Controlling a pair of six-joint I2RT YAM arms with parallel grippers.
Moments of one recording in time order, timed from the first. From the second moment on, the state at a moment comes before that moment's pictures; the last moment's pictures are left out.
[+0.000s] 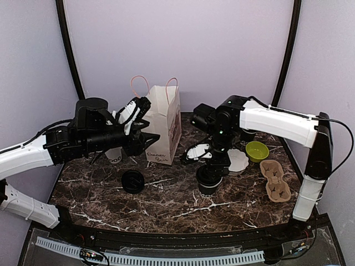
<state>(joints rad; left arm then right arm) -0.95 1.15 1.04 -0.22 -0.07 0.17 0.93 1.83 1.69 -1.32 -0.07 -0.75</state>
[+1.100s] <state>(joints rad) -1.01 1.60 1.11 -0.09 0.24 0.12 0.54 1.53 1.17 -1.03 -0.45 -0.63</state>
